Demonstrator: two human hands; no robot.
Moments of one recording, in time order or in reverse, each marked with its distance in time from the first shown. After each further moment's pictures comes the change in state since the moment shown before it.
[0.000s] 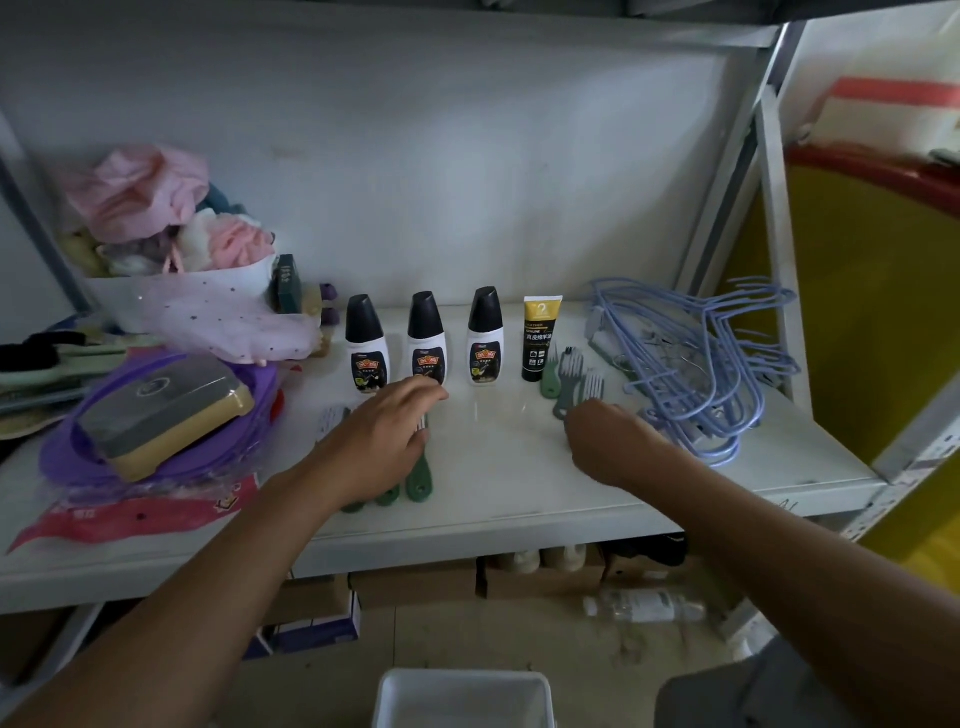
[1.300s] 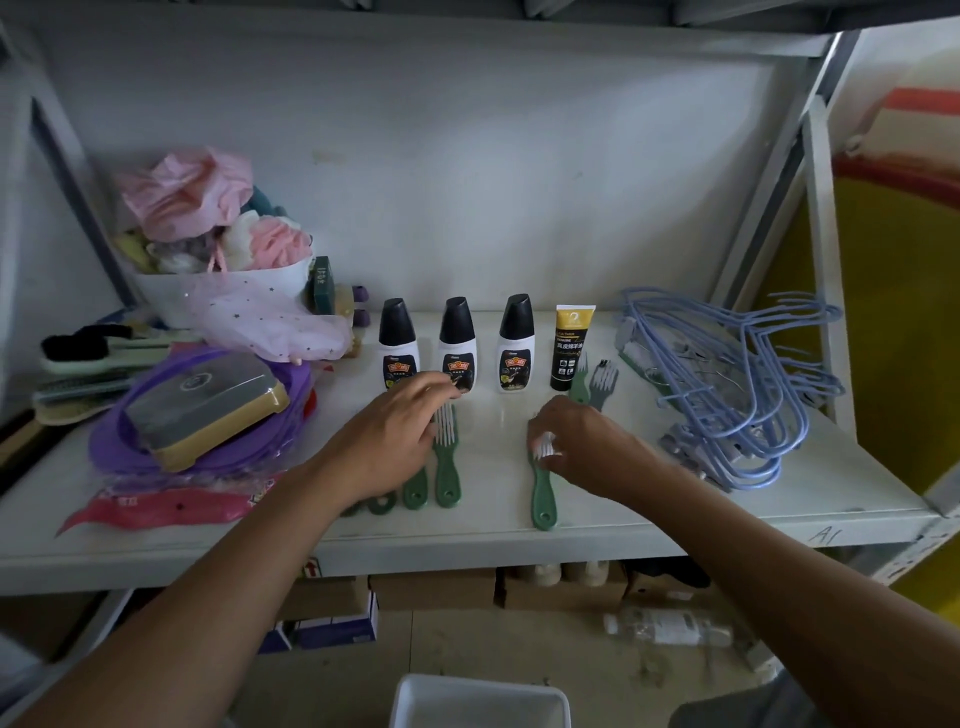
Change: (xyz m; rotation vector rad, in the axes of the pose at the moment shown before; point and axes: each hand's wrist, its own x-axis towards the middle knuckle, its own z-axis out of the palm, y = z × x) left_hand -0.005 -0.012 -0.015 0.017 0.014 -0.008; right_hand 0.020 -0.028 0.005 0.514 0.135 -0.184
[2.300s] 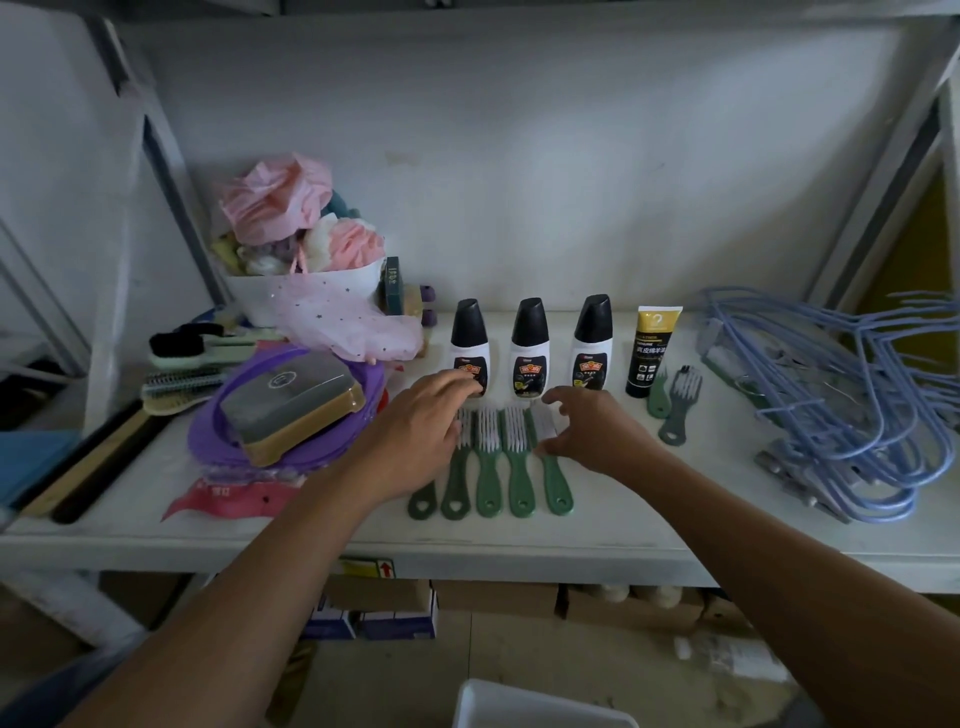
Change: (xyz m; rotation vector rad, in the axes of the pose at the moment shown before) left_hand -0.023 -0.027 -0.026 0.052 0.018 -0.142; right_hand 0.072 -0.044 0.030 0.231 0.025 0.138
